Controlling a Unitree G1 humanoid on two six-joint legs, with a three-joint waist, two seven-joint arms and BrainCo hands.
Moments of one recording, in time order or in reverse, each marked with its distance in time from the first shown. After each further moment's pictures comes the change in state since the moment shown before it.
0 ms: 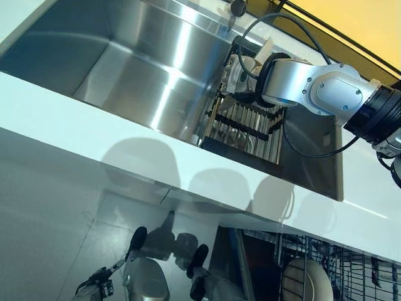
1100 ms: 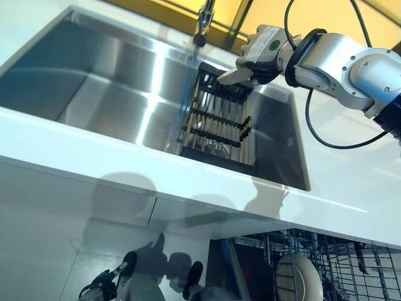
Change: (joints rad) left arm 0.037 -0.044 0.028 -0.033 0.041 0.000 0.002; right arm 0.003 -0.126 -0.048 0.063 0.351 0.092 -0.178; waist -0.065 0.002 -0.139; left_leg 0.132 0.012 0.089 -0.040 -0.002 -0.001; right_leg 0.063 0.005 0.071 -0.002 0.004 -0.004
